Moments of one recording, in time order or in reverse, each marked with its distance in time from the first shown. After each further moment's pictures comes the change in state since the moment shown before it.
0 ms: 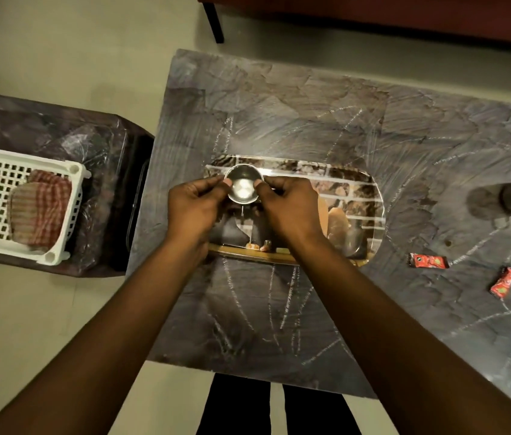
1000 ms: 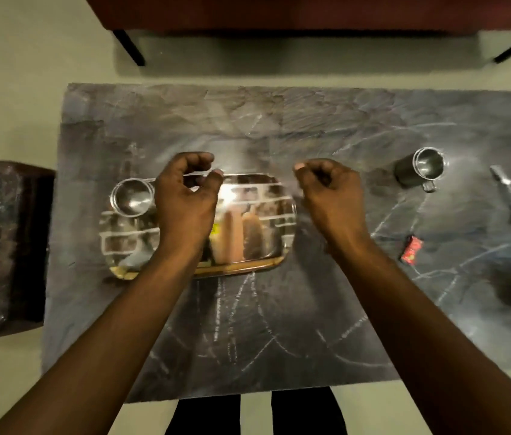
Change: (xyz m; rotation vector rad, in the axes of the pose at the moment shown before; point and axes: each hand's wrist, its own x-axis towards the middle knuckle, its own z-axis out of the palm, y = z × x) left_hand -0.056 0.021 0.130 0.237 -0.120 0.445; right_hand -0.007 0.027 -0.195 0.170 0.335 -0.011
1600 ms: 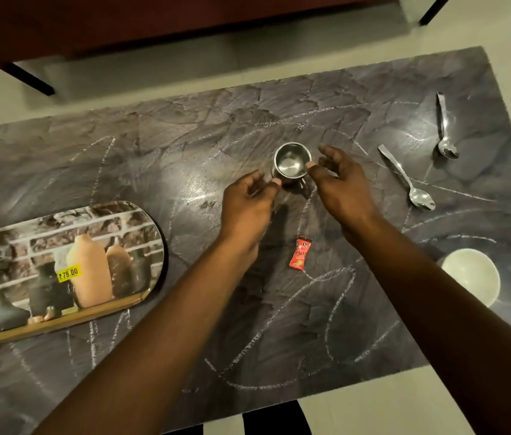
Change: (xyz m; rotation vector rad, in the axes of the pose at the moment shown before) left_hand -0.097 0.037 0.309 -0.161 -0.365 -0.418; right_hand 0.111 0.092 -0.241 -0.063 0.014 0.143
